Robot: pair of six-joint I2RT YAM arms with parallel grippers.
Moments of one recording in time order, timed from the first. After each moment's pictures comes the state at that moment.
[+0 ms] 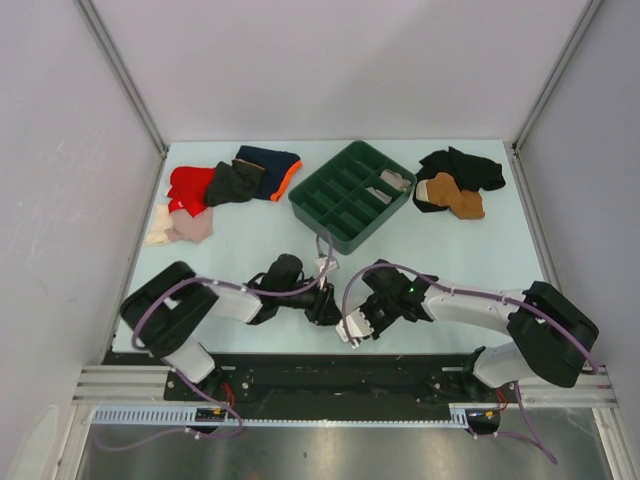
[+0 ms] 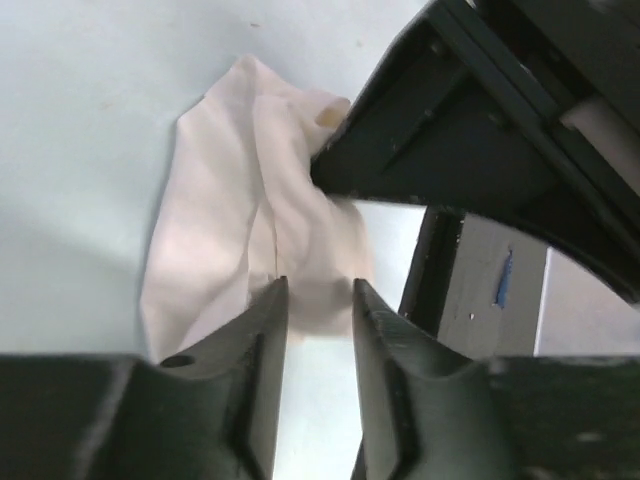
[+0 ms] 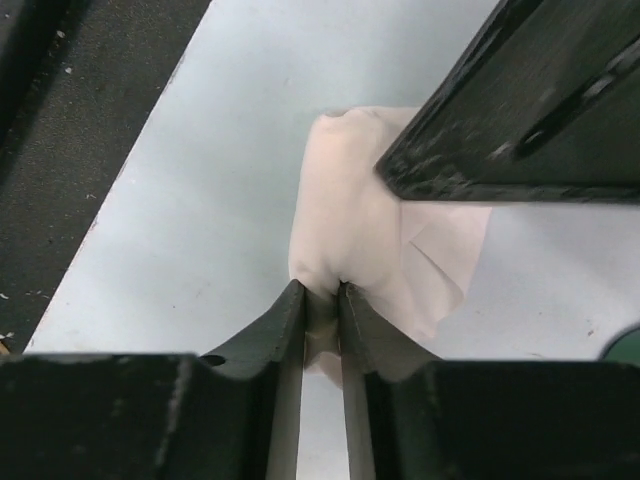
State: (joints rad) left arm -0.75 1.65 0.48 0.58 0.71 -0.37; right arm 0.90 1.39 0.64 -0.34 -0.39 -1.27
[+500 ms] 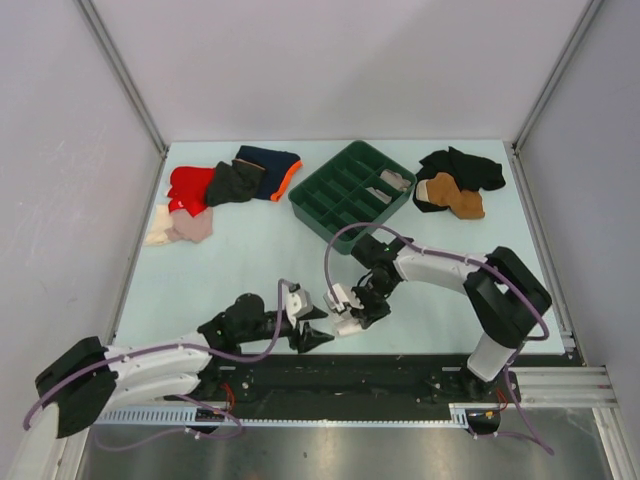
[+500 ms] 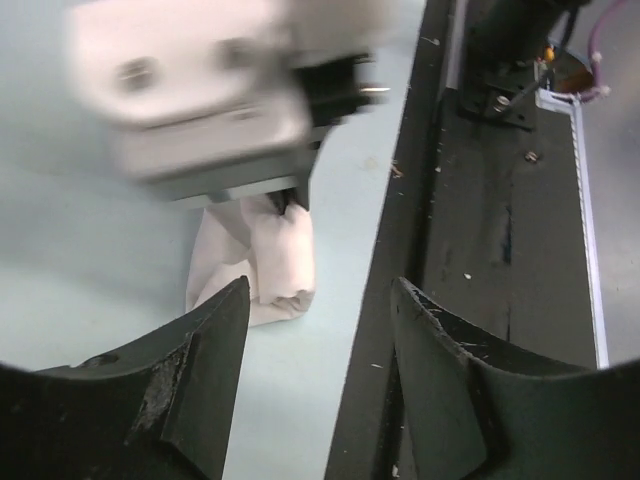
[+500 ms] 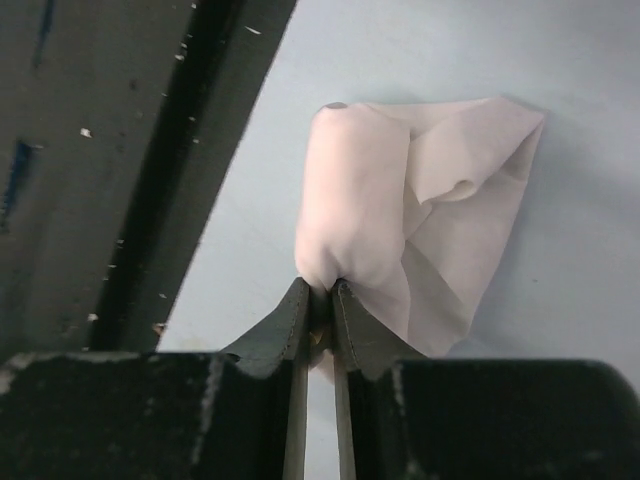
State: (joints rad) left arm -0.92 0.93 0.14 0.56 0.40 -0.10; right arm 0.78 1.67 0.99 -0.77 -0.65 -1.19
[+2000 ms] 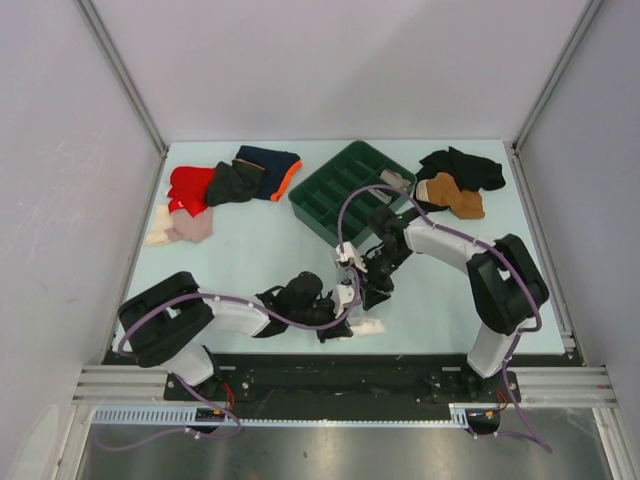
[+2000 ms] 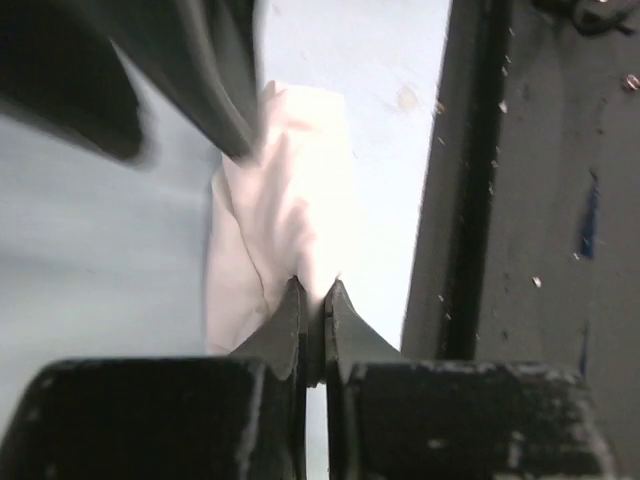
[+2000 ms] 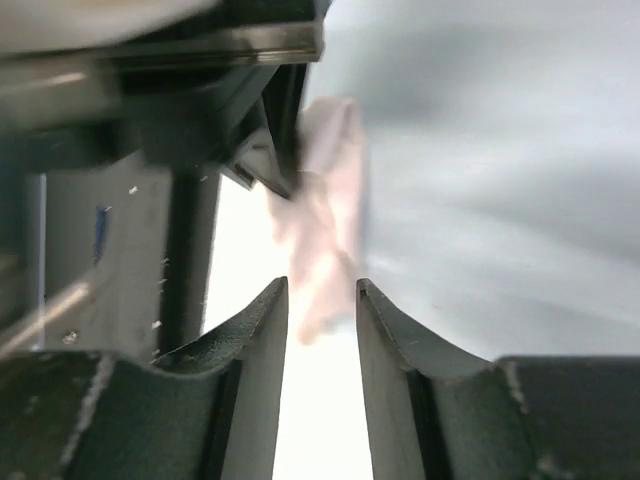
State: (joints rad) left arm -1.00 1.53 0.49 0.44 0.43 0.00; right arm 0.62 1.79 1.20 -0.99 -0.82 -1.04
